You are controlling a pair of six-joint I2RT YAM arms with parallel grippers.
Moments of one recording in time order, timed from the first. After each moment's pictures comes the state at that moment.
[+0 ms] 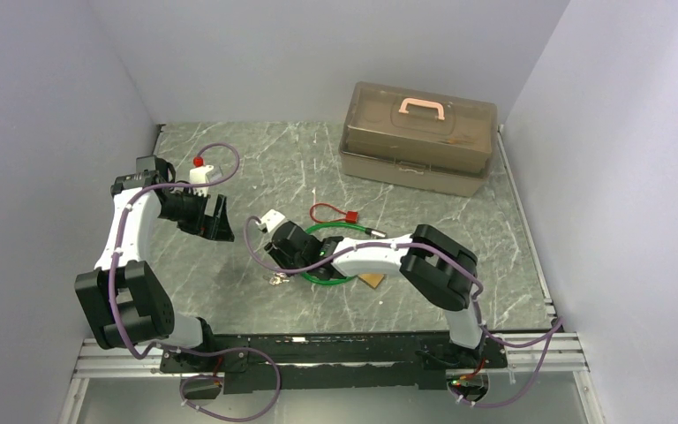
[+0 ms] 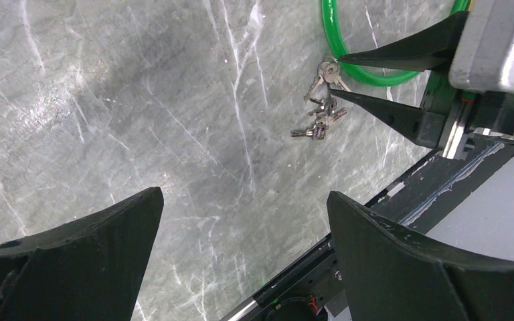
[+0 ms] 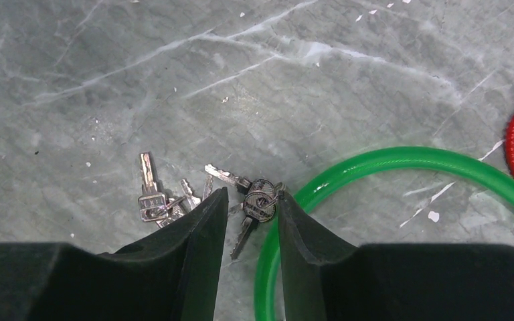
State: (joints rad) left arm 0.24 1.41 1.17 -1.10 0.65 0.56; right arm 1.13 1.97 1.24 -0.01 0.19 0.18
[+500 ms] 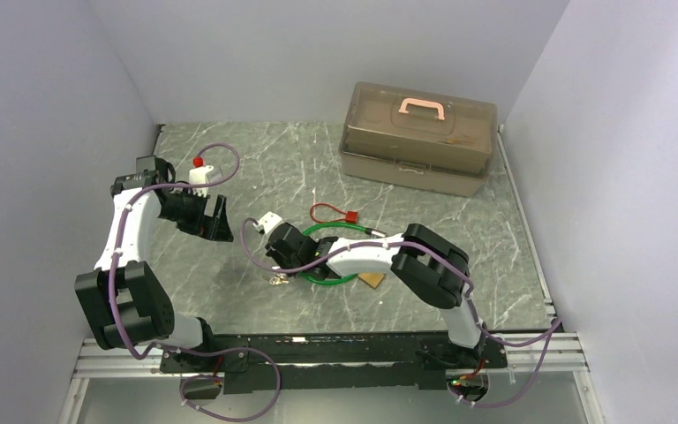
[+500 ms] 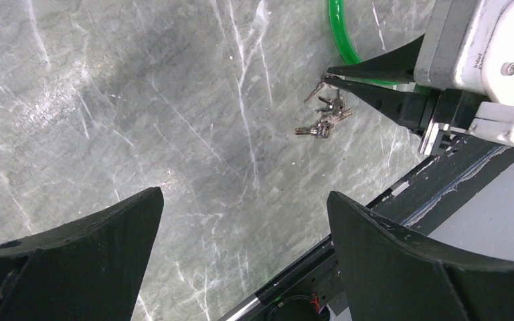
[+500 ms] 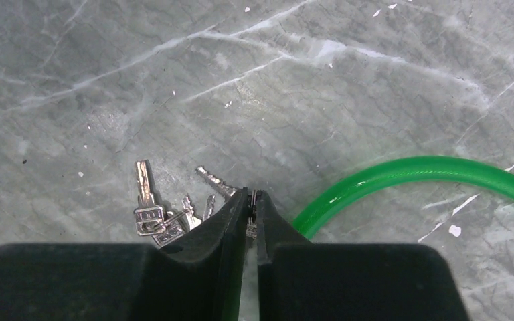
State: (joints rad) left arm 0.24 1.40 1.17 -1.10 0.63 0.56; right arm 1.13 2.03 1.27 -0.02 0.18 0.19
